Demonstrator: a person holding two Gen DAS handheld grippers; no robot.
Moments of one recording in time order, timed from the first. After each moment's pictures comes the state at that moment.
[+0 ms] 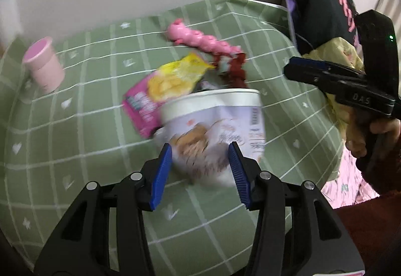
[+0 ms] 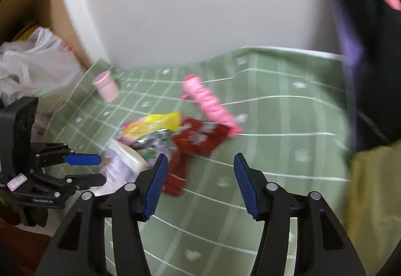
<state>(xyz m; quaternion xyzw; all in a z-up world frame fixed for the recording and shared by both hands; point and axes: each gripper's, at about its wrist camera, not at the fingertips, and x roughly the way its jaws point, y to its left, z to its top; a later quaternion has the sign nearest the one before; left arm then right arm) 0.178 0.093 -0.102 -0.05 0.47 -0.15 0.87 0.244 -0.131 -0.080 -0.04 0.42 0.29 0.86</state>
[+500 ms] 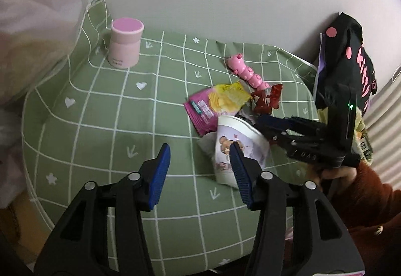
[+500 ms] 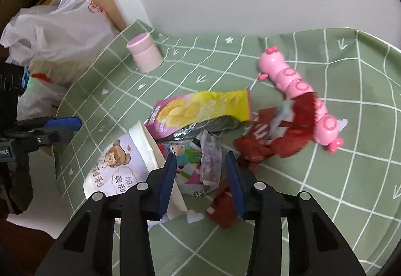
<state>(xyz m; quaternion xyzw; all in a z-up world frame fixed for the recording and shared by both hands) 0.138 0.173 -0.084 -0.19 0.44 -0.08 0.88 0.259 -0.049 -0.132 -0.07 0.46 0.40 0.79</state>
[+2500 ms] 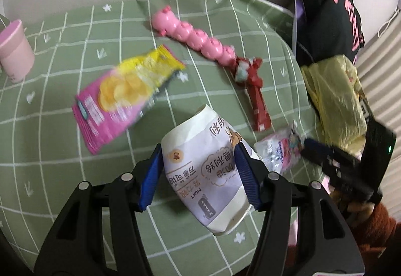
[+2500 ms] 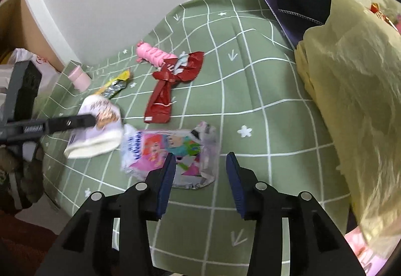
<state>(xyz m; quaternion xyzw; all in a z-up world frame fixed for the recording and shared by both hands) 0.216 0.065 -0.112 -0.12 0.50 -0.18 0.84 0.177 -0.219 -0.134 0.04 0.46 0.18 0.87</state>
